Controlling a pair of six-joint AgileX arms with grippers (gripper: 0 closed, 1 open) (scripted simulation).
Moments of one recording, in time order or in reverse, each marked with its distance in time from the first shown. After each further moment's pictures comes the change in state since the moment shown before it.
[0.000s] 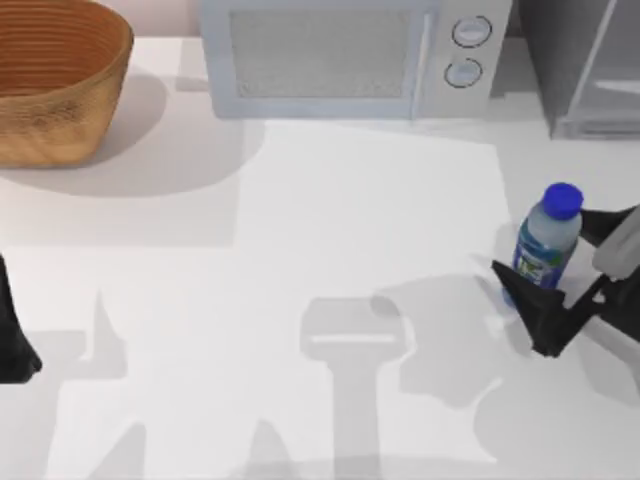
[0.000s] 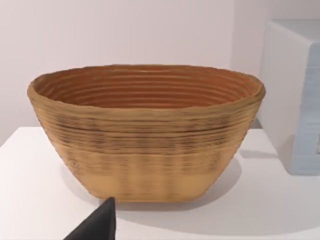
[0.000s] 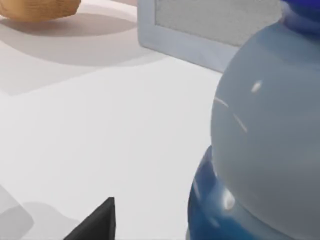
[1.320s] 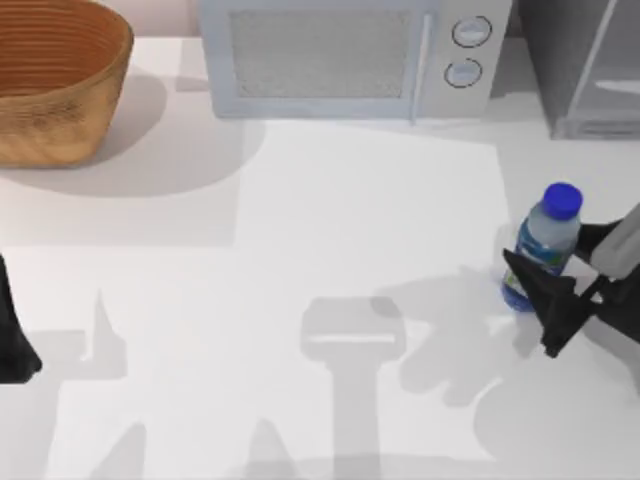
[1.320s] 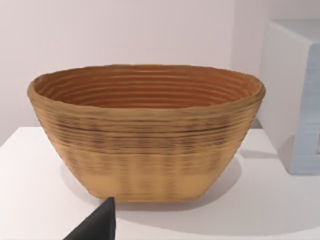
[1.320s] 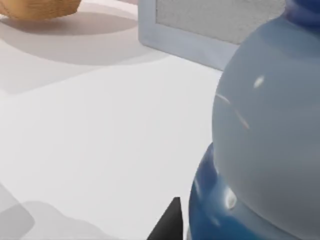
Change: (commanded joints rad) left arm 0.000 0.000 0.000 0.000 0.000 0.000; right arm 0.000 0.000 0.000 0.000 0.000 0.000
